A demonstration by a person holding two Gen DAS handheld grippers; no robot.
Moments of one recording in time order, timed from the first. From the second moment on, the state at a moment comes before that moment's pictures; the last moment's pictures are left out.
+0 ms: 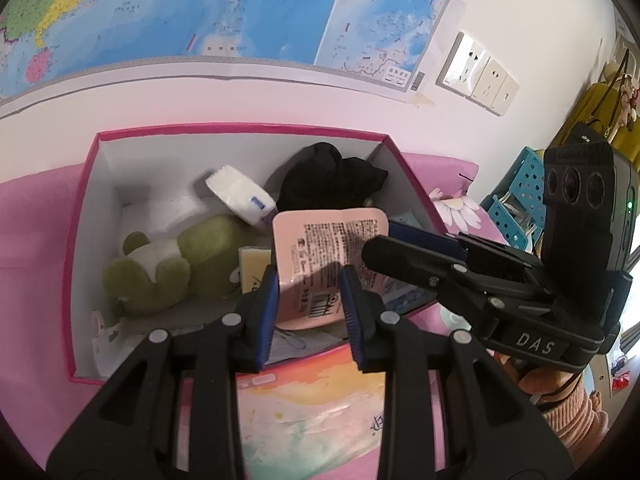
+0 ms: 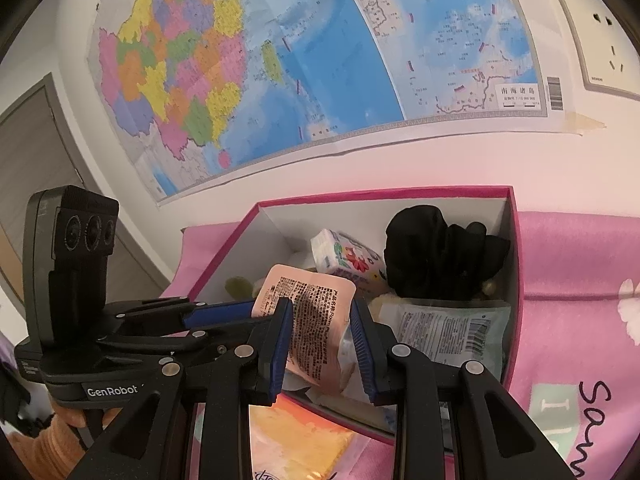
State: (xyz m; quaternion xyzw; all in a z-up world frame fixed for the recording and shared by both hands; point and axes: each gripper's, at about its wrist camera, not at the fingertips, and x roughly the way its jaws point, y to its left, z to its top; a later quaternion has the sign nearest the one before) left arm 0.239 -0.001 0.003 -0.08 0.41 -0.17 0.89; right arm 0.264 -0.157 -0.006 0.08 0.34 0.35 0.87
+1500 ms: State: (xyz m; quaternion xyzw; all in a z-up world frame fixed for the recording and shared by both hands) left arm 0.094 0.017 0.005 0.00 0.28 -0.06 0.96; right arm 0.134 -0.178 -0.011 -0.02 0.25 0.26 0.93
